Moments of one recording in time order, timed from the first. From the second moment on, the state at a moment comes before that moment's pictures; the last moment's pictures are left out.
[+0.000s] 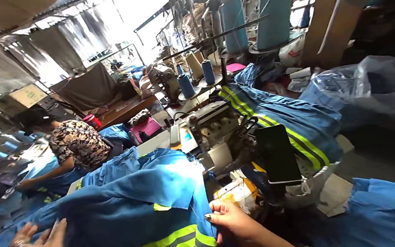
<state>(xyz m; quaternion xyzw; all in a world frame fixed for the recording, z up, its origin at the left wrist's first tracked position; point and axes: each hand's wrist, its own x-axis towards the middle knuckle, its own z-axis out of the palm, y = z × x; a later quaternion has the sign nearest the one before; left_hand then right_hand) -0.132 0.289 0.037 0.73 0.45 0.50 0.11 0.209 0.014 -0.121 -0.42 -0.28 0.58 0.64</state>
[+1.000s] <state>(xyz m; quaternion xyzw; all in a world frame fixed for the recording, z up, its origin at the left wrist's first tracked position) 0.067 0.080 -0.092 0.92 0.13 0.36 0.09 0.227 -0.023 -0.091 -0.51 -0.24 0.51 0.65</state>
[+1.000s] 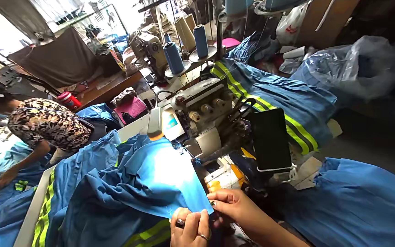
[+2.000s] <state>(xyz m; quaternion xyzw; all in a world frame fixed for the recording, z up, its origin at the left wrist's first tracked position) 0.164 0.191 -0.057 0.85 0.35 0.40 0.05 0.260 0.058 -0.087 -0.61 -0.29 0.37 0.64</state>
